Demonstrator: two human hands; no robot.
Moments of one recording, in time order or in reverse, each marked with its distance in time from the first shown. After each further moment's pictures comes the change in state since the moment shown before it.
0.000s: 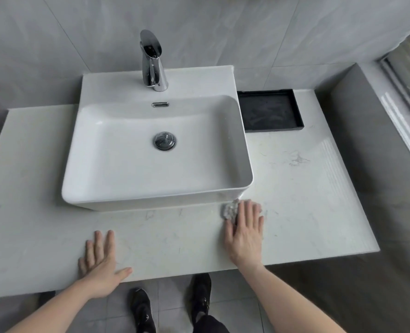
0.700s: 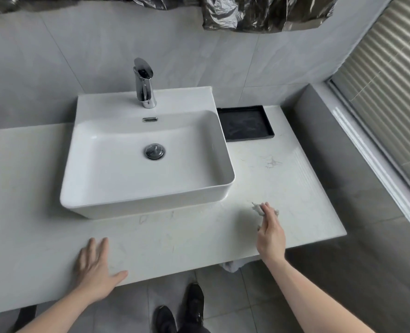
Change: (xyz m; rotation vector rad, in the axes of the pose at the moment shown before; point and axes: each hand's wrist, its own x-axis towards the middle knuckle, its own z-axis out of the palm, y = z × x) left_hand 0.002 -0.012 0.010 -0.030 0.296 0.105; right_hand -0.014 0.057 -0.084 0.380 0.165 0.257
